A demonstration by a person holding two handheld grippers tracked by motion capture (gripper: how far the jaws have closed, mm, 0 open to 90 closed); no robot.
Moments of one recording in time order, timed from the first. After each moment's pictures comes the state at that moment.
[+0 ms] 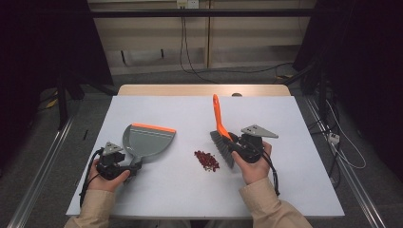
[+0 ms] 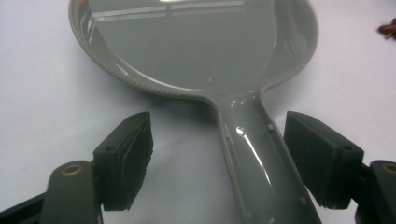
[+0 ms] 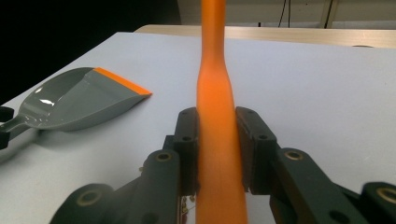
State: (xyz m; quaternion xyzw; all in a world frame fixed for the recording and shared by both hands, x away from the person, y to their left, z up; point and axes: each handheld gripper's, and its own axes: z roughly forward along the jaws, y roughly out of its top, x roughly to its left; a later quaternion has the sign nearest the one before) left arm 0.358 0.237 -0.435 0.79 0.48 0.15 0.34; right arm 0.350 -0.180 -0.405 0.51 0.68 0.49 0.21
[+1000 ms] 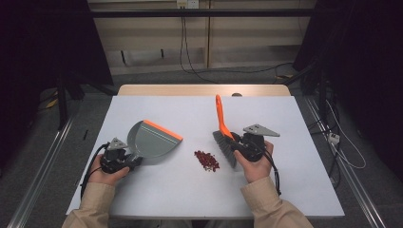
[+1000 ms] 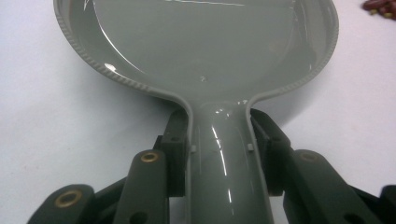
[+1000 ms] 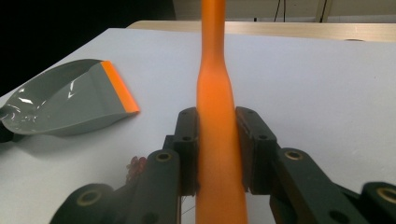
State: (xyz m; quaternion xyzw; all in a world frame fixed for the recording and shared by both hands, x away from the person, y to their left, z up) left arm 0.373 0.237 -0.435 0.83 0.42 0.12 0.34; right arm 0.355 -0.188 -0.409 0.52 0.68 0.48 0.21
